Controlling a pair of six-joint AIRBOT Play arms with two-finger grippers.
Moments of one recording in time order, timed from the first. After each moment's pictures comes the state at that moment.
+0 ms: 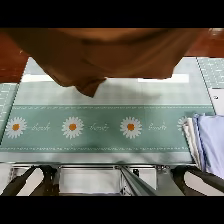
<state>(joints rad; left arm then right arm) 0.47 -0.93 1.44 0.35 -1.12 -1.14 -0.16 -1.20 2.03 -1.03 1.33 1.43</state>
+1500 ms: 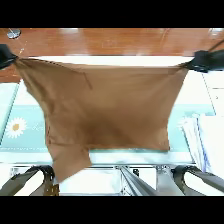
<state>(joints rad) 0.20 -1.04 1.28 1.22 -0.98 -1.53 -0.14 -1.24 1.45 -1.12 1.27 1.41</state>
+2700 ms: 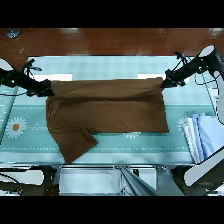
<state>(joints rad) 0.24 -1.58 1.30 1.15 -1.29 -1.38 -0.18 -1.94 1.76 -1.04 1.55 1.37</state>
